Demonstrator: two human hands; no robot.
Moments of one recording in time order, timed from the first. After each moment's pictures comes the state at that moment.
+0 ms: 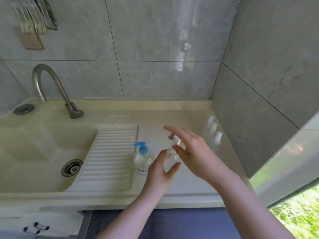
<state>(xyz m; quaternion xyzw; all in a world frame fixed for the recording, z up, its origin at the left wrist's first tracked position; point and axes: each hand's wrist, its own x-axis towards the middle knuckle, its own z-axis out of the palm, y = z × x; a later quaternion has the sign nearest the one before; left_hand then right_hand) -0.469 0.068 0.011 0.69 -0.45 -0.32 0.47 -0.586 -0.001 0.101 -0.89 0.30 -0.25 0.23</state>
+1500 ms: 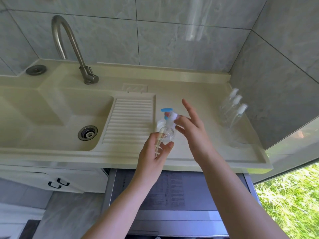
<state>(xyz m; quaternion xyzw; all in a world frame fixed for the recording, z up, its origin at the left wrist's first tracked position) -0.405 0.181 0.014 0.65 -0.40 -0.32 0.55 -0.498 0.082 0.067 -0.59 0.40 -0.33 0.62</state>
